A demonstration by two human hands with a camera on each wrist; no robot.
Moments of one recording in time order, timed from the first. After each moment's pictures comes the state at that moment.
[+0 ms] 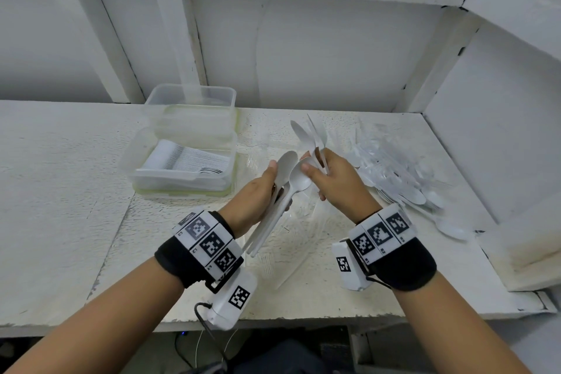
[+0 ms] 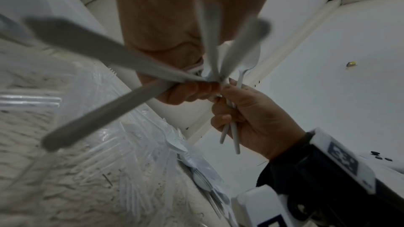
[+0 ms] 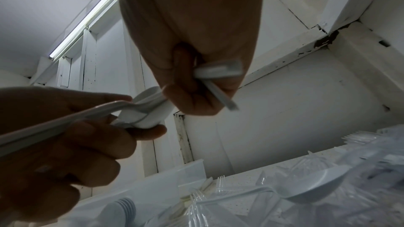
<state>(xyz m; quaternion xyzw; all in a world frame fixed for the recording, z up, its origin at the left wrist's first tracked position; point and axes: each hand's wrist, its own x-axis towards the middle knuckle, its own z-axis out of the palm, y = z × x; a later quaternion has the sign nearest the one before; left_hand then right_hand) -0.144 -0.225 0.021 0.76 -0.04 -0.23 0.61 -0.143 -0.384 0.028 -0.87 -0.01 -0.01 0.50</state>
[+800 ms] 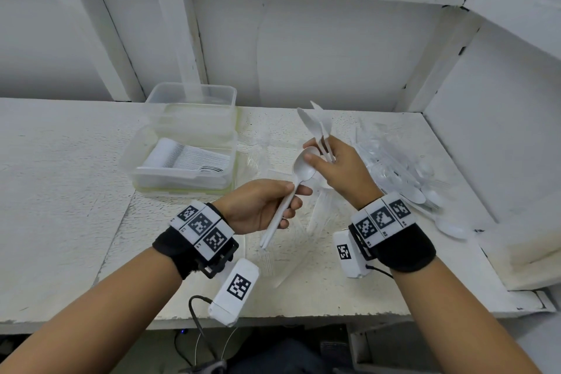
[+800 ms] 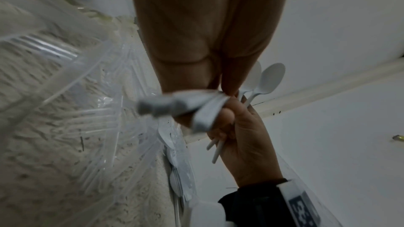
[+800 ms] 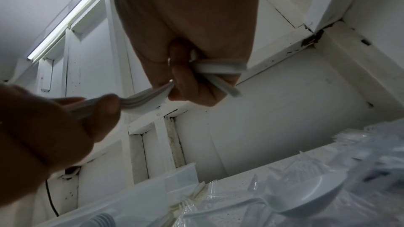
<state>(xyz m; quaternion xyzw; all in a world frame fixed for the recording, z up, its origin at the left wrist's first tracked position) -0.134 -0.219 0.019 0.51 -0.03 -0.46 0.73 -0.132 -0.390 0.034 -0.86 -0.03 -0.07 0.51</state>
